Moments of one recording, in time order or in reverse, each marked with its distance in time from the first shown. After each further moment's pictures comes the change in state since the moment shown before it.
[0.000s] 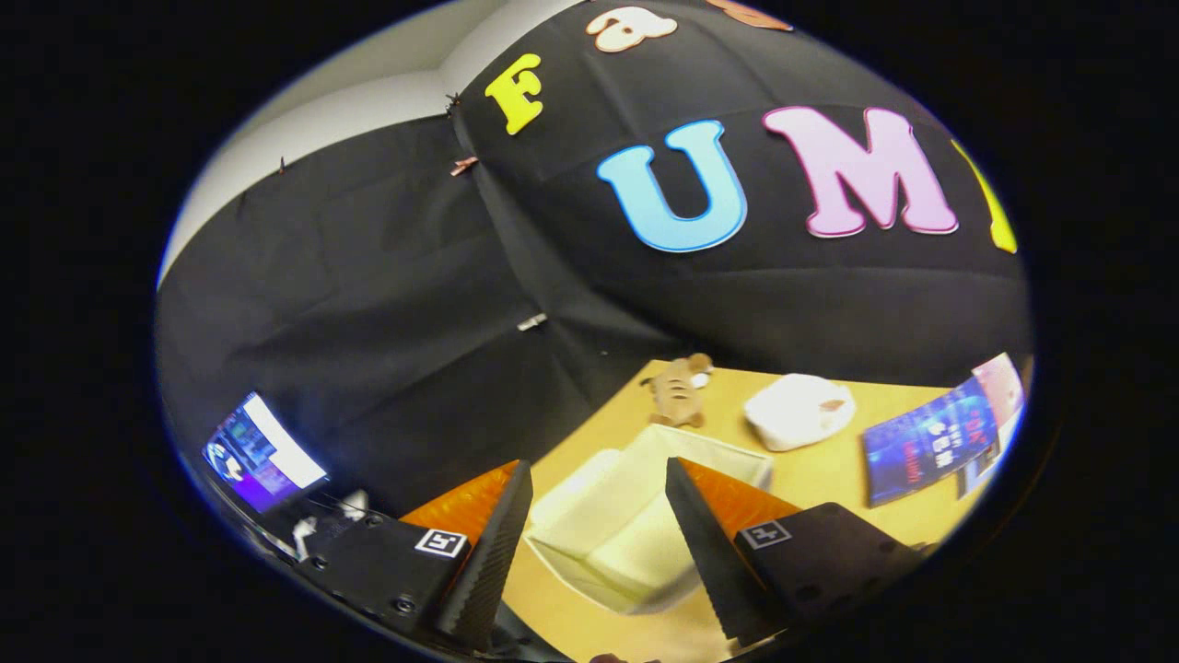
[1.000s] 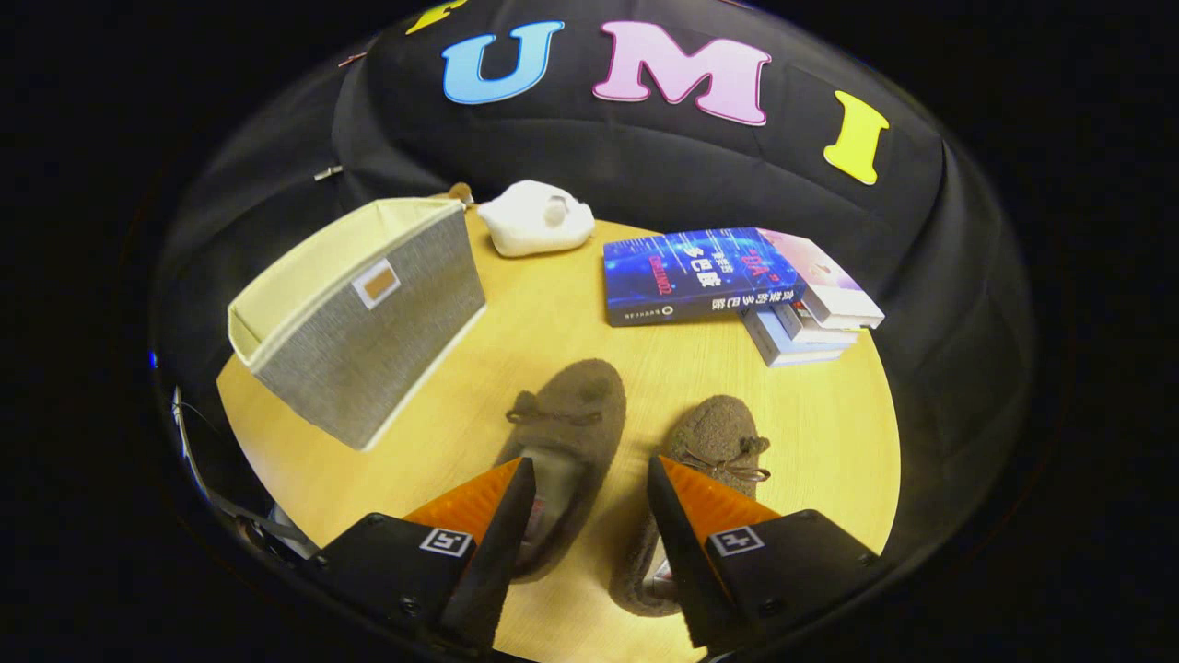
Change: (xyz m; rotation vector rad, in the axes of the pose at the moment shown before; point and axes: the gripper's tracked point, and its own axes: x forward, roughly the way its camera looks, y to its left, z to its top) arm -0.098 -0.232 -0.238 -0.094 0.358 -0.611
